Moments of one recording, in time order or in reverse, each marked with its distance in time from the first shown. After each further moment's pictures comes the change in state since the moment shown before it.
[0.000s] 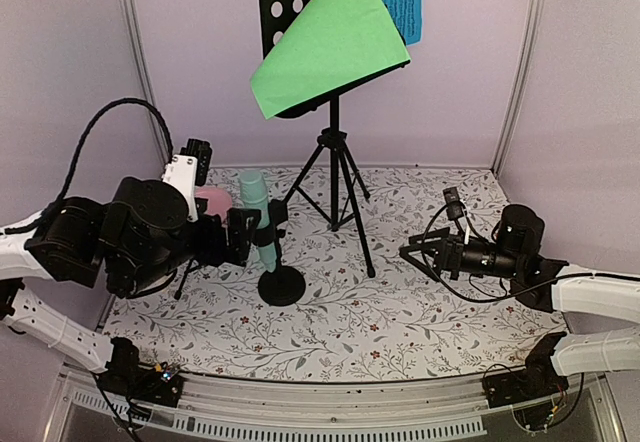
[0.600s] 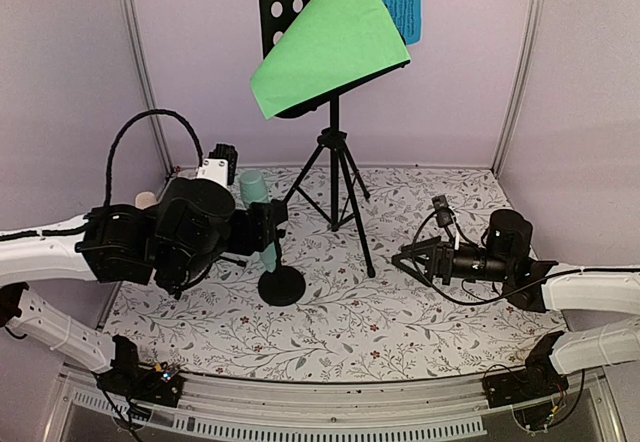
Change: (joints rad) left arm 0.160 0.112 -0.090 0.208 0.014 0.042; right arm 0.029 0.085 -0.014 0.051 0.003 0.039
